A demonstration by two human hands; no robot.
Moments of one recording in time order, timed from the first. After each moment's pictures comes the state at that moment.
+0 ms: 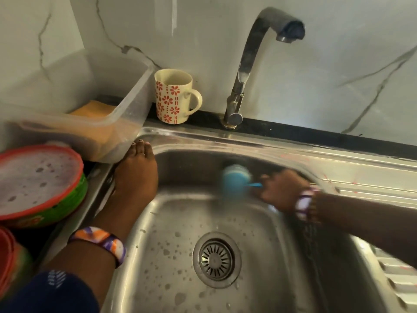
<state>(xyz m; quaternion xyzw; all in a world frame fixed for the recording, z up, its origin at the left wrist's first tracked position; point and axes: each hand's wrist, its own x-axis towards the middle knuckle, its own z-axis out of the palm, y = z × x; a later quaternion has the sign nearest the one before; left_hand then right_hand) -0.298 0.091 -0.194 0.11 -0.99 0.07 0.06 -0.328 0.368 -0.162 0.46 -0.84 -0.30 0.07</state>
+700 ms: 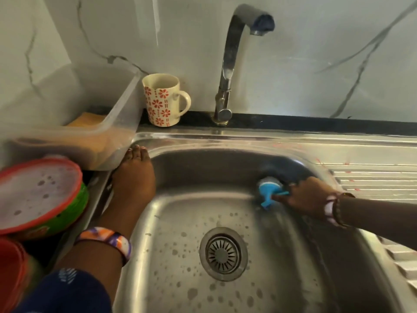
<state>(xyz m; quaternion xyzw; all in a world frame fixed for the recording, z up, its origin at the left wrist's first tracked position) -0.301 0.087 -0.195 0.11 -0.99 0.04 0.03 -0.299 0.415 -0.181 0.27 -0.91 -0.30 -0.10</state>
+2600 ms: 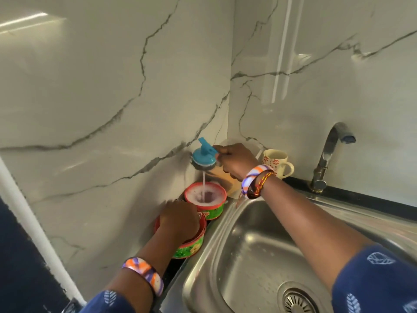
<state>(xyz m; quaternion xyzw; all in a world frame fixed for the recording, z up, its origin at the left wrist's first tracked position) -0.105 0.015 -0.095 0.22 -0.97 0.10 -0.02 -0.221 0.108 -0.010 0.33 -0.86 0.39 -0.04</state>
